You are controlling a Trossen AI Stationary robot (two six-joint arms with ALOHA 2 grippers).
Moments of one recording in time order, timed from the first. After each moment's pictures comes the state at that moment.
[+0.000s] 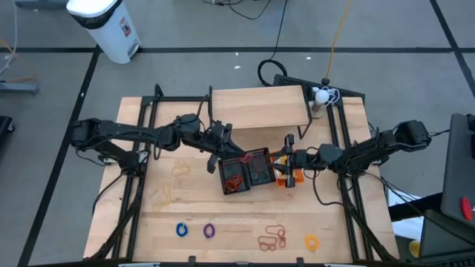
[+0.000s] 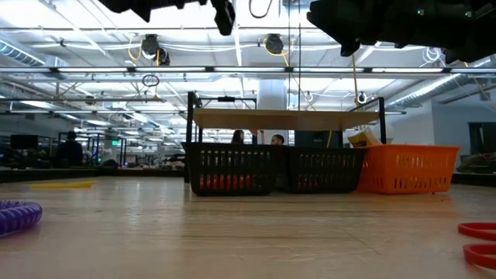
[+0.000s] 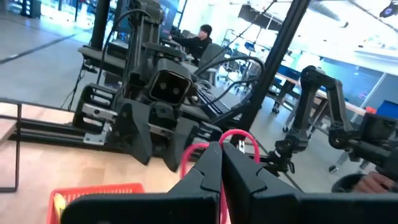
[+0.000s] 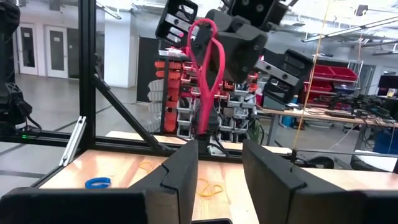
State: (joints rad) left arm 0.08 1.43 0.95 0.51 0.42 -0.32; right arm 0.16 1.24 0.36 1.07 0.15 -0.13
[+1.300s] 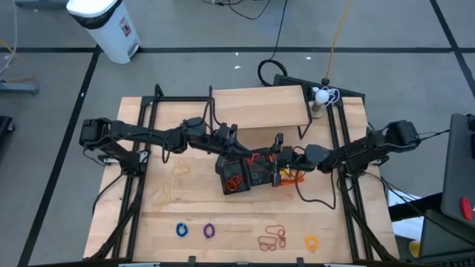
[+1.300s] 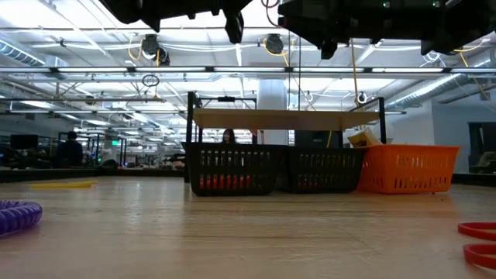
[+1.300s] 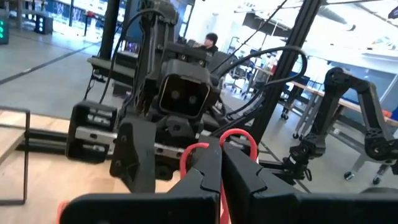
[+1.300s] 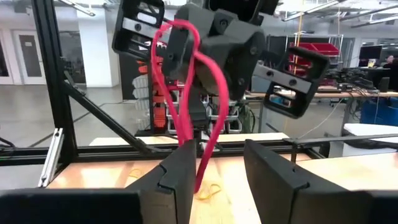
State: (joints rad) left arm 0.07 1.52 0.95 0.62 0.37 -0.30; right arm 0.15 1.39 0.52 1.02 0.24 -0.03
